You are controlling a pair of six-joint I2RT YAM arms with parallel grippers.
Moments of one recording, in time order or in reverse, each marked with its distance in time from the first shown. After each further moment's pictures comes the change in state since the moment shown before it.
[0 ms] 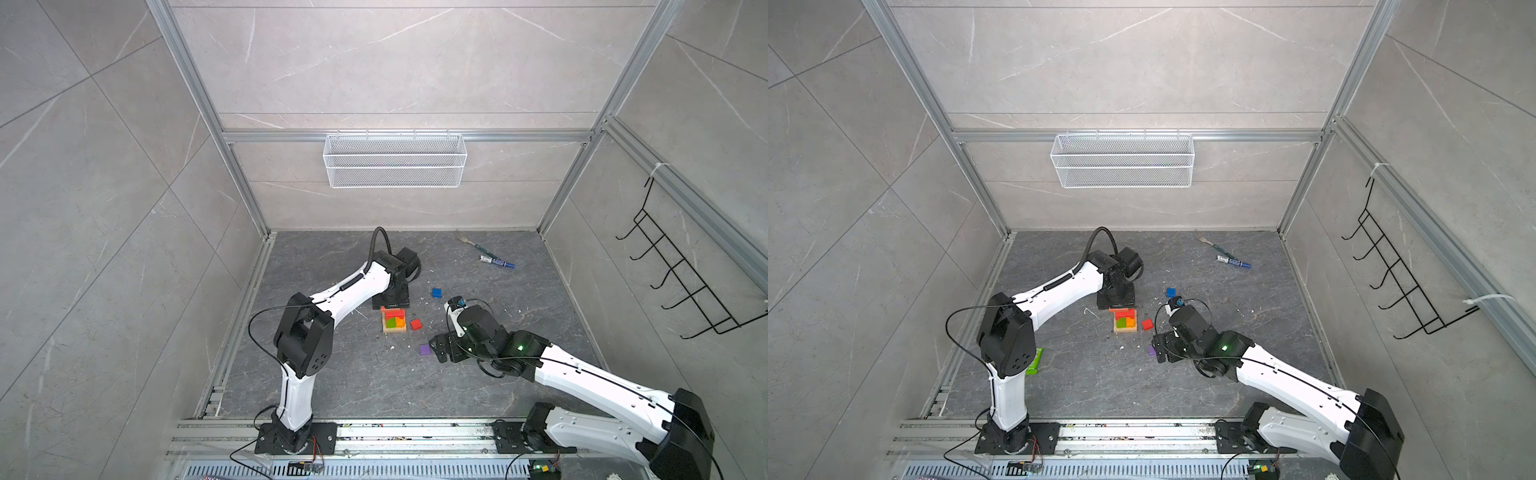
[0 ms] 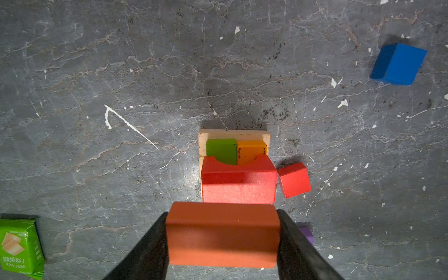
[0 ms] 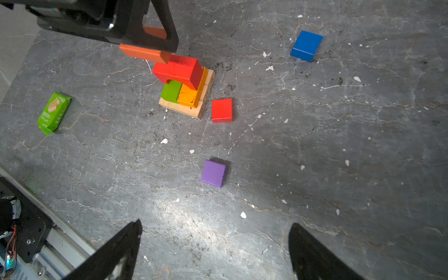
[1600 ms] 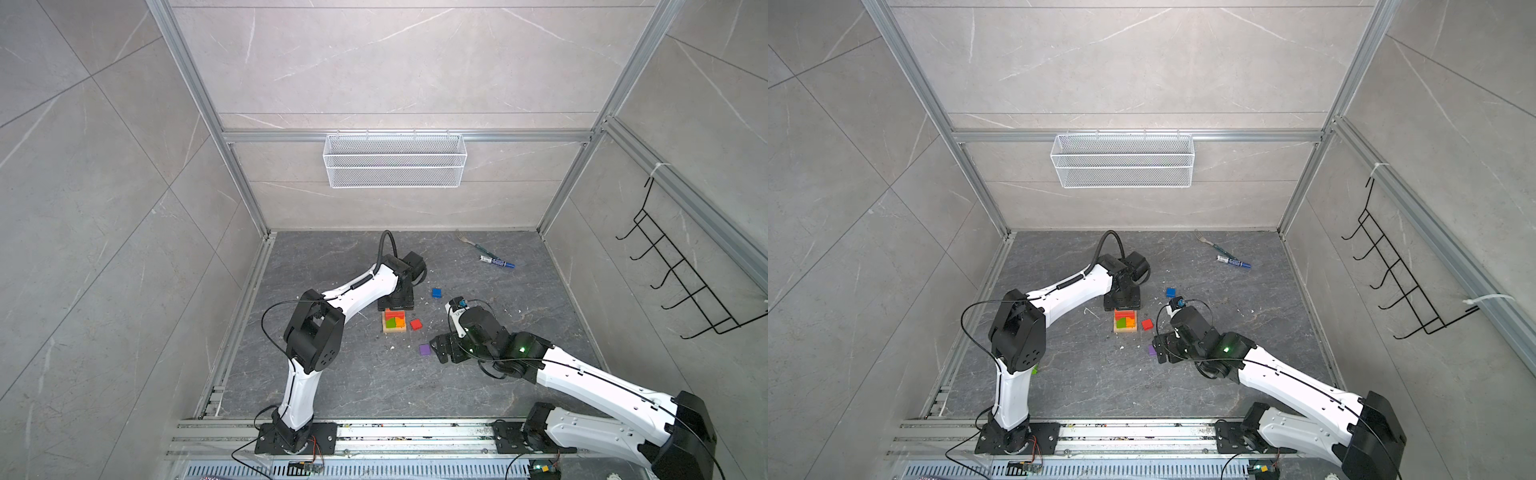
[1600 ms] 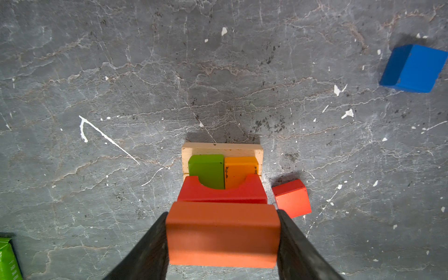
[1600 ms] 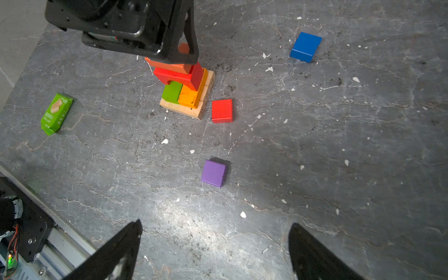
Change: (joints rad) left arm -0.022 0.065 0.012 0.045 -0.022 -0.013; right arm 0.000 -0.018 -0.013 0.007 0.000 0.000
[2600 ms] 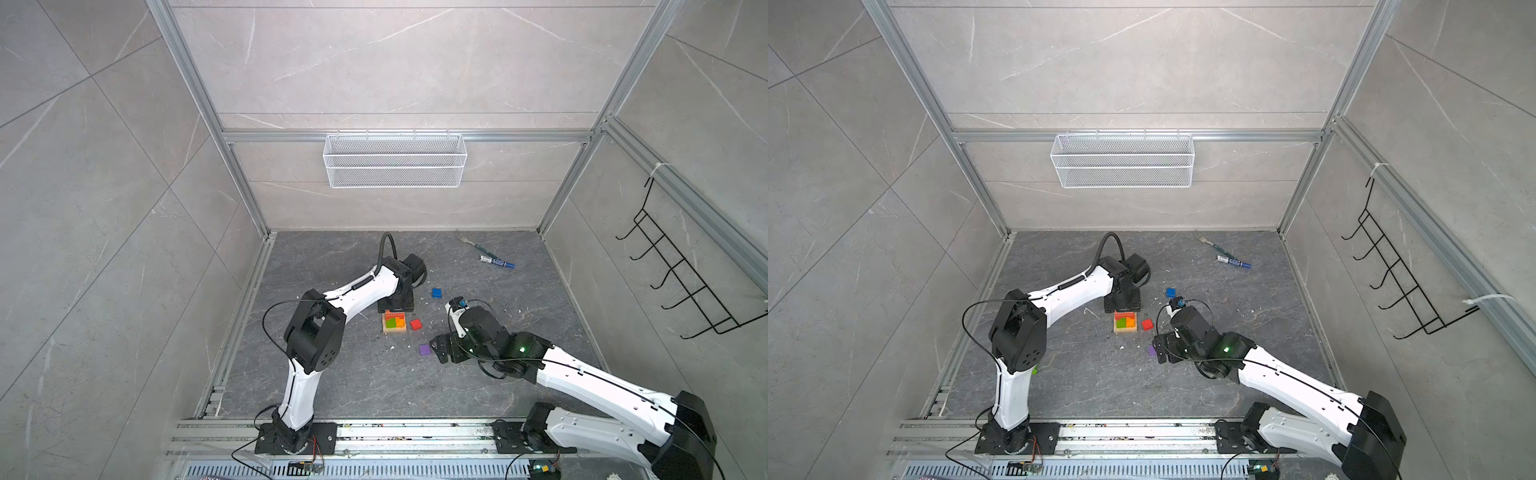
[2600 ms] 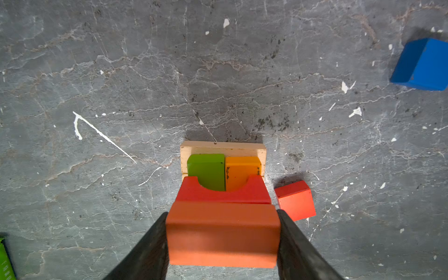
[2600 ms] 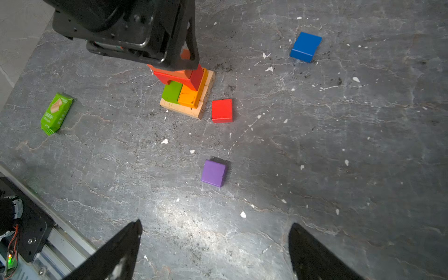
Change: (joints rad) left arm -0.005 0.001 -0.024 0.016 0.000 -0.011; right arm 0.000 0.000 0.000 0.000 0.000 0.000
